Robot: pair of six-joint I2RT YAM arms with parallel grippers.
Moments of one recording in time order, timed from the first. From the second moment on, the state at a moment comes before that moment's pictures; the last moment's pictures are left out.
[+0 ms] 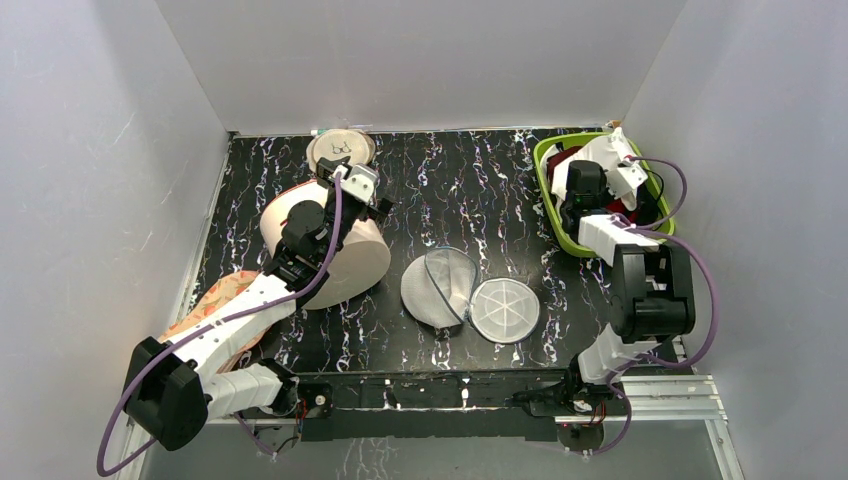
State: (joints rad) left arm -0.59 1.13 0.75 0.48 -0.12 0.37; right arm -0.01 1.64 0.93 0.20 0.66 0.74
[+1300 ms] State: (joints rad) left arm -0.60 1.05 0.75 0.47 -0.14 0.31; right arm 0.37 1.20 0.89 -0.38 -0.02 0.53
